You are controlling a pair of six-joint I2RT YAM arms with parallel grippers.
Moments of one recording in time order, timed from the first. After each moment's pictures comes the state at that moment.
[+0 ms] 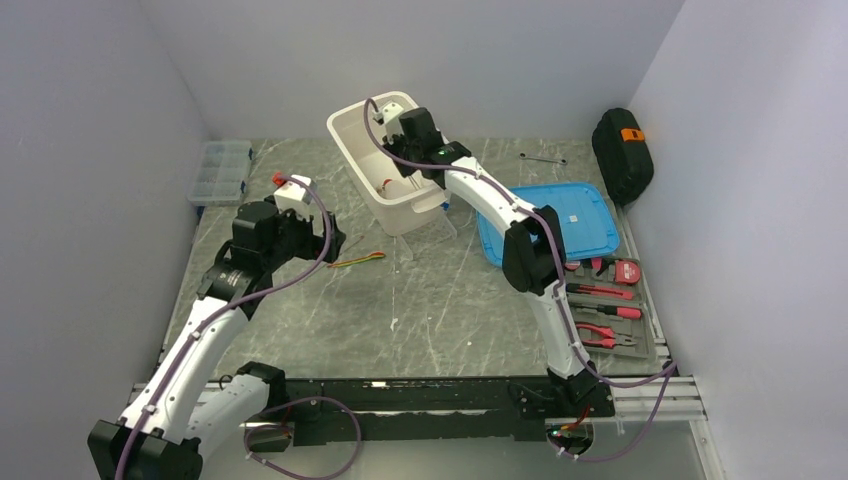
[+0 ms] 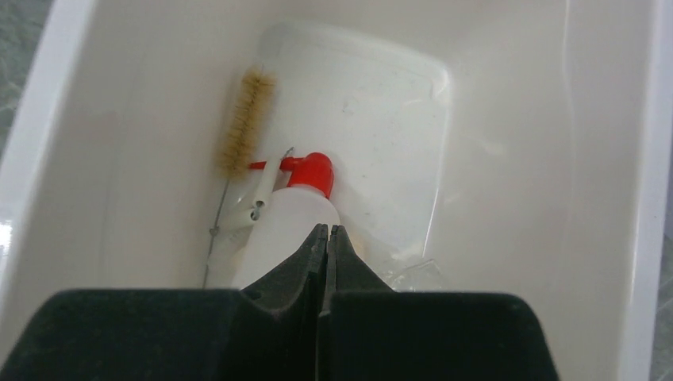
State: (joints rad) left arm -0.27 0.88 0.83 -0.35 0.15 -0.07; right arm 0.61 2.29 2.17 -0.41 -0.01 -0.18
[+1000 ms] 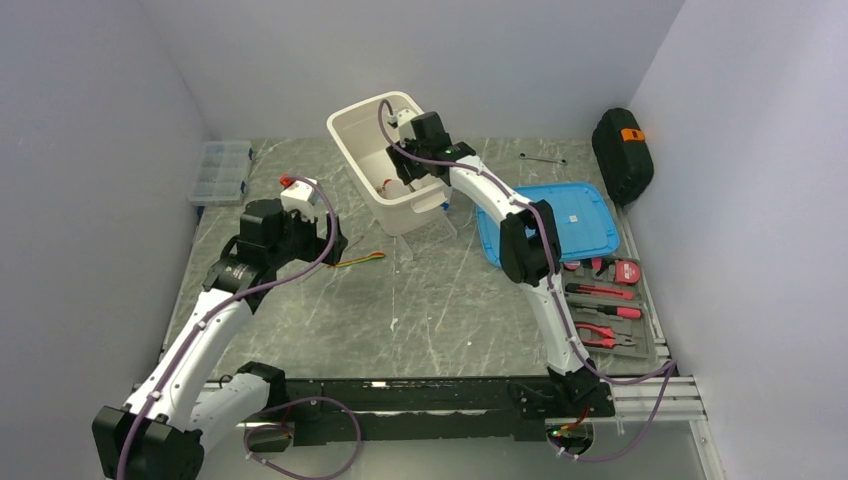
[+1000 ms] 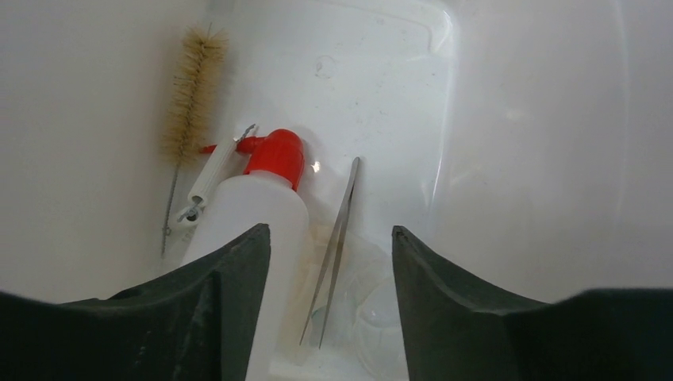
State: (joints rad) left arm -0.27 0.93 0.83 -0.38 0.16 -0.07; right arm 0.53 2.42 2.23 -0.45 -0.09 -0.13
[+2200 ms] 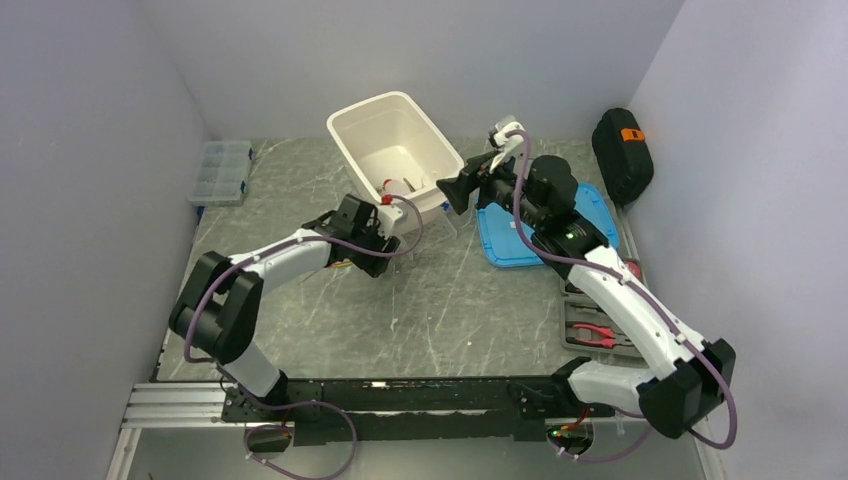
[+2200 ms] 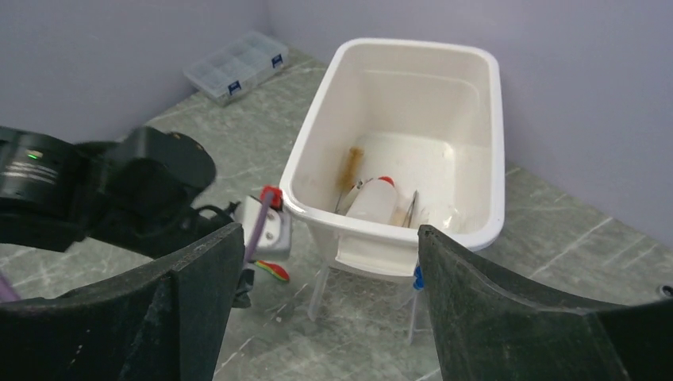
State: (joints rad) left arm -0.51 1.59 0.98 -0.32 0.15 0.16; right arm 0.53 1.20 1.14 0.01 -0.25 0.05
